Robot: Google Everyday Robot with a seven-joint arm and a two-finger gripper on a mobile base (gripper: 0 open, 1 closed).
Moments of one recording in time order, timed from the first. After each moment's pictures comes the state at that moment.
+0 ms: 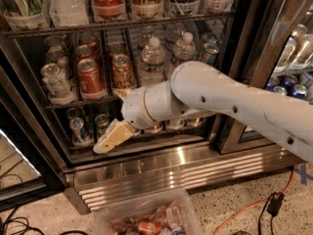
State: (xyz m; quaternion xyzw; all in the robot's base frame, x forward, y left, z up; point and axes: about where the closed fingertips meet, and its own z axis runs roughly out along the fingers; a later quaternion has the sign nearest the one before) arm 0.512 0.122 0.820 -0.59 0.64 0.27 0.41
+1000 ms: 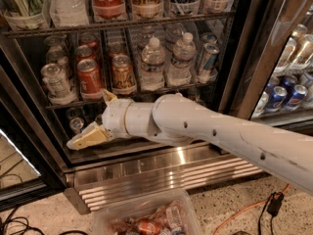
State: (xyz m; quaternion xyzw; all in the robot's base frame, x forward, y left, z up) arm 0.533 0.181 0.811 -0.50 0.62 0.30 0.53
